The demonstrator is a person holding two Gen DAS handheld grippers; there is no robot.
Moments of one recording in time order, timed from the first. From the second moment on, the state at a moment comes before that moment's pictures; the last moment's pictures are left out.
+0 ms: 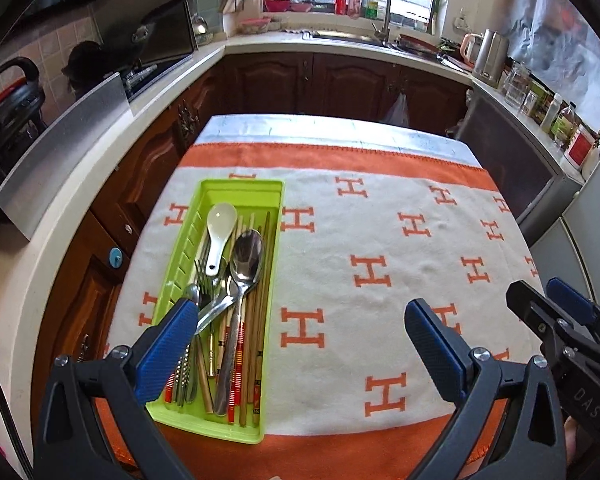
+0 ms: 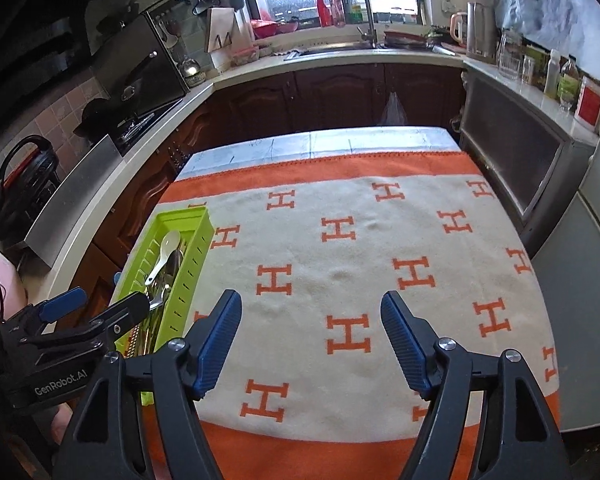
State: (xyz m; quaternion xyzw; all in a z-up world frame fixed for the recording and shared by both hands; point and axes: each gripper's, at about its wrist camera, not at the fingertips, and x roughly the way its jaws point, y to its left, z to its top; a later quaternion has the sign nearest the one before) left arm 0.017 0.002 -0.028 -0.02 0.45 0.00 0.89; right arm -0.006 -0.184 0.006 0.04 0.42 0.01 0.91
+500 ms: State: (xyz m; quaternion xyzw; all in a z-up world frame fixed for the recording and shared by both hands) left arm 0.006 -0.003 -0.027 -0.02 0.44 0.02 0.90; right arm -0.022 -0.176 0.014 0.03 0.39 0.02 0.92
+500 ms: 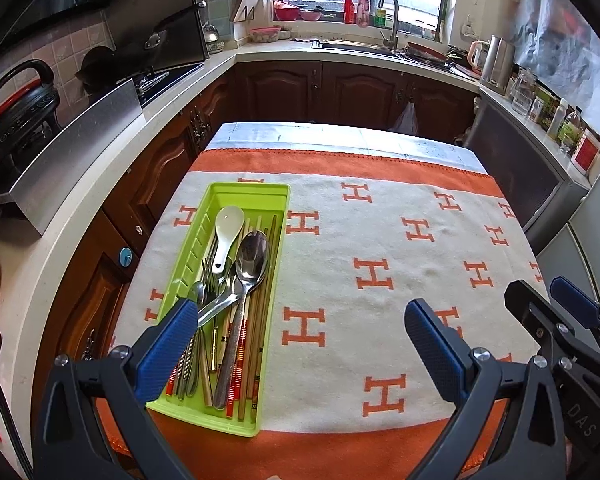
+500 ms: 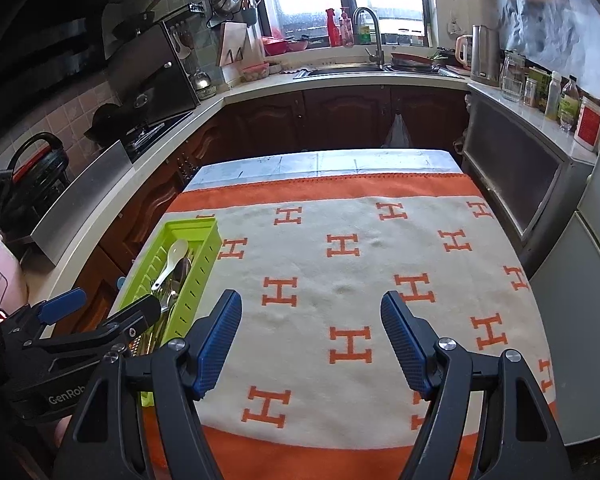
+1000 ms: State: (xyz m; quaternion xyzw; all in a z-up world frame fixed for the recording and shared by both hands) left arm 0.001 -0.001 -0.024 -0.03 0.43 0.02 0.90; right arm -0.025 -0.180 0.010 0.03 0.39 0.02 0.92
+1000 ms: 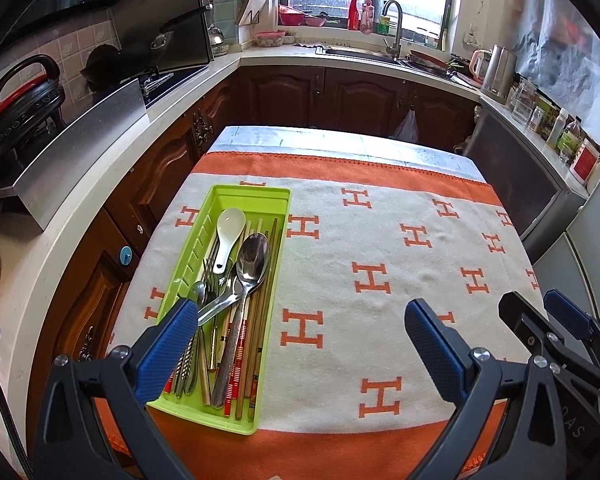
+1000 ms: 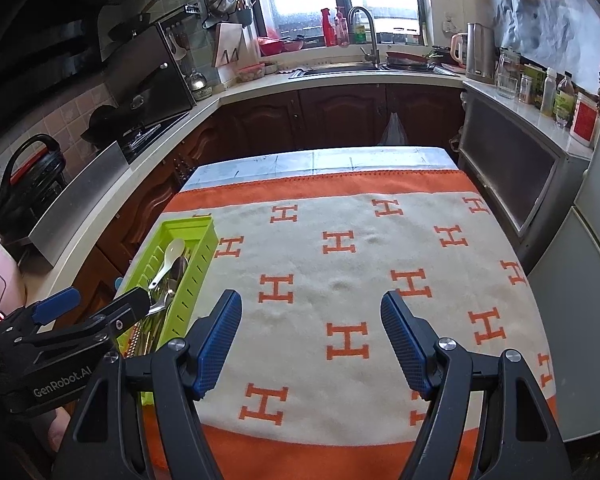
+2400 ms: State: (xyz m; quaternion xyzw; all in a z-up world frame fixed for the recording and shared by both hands) left arm -0.001 0.001 -0.026 -0.03 0.44 0.02 0.90; right arm -0.030 -0.181 0.000 0.04 0.40 0.01 0.92
